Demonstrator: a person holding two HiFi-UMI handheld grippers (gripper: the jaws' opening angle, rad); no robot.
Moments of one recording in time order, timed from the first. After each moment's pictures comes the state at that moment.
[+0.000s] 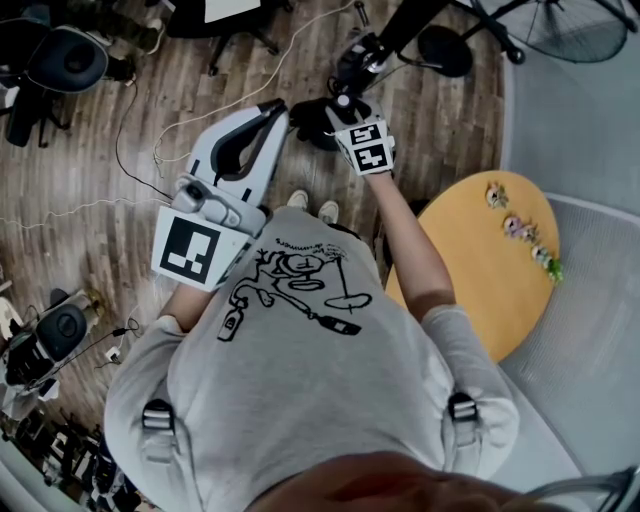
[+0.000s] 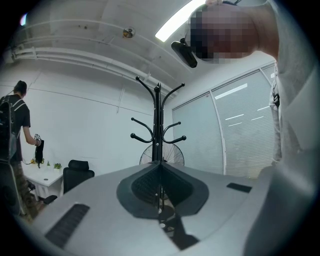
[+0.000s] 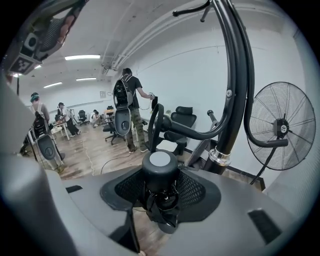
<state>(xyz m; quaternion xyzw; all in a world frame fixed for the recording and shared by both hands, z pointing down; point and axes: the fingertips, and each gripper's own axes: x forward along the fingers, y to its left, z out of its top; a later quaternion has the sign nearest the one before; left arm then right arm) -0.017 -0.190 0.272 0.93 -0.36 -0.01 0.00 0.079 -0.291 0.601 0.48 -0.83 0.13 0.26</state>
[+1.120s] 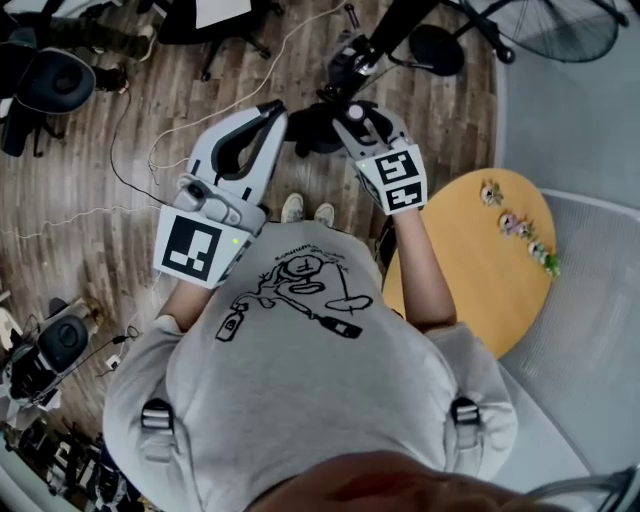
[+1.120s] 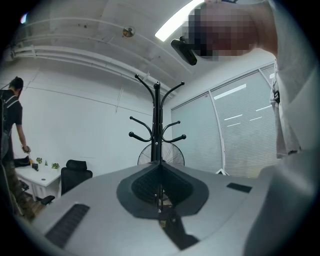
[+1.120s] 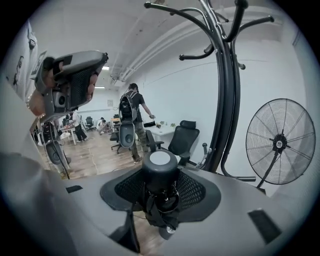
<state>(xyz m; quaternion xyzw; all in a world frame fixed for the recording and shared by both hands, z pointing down) -0.007 -0.195 0.276 0.93 -0.35 -0.01 0.00 0.093 -0.242 0.474 0.46 -0.86 0.09 0.21</state>
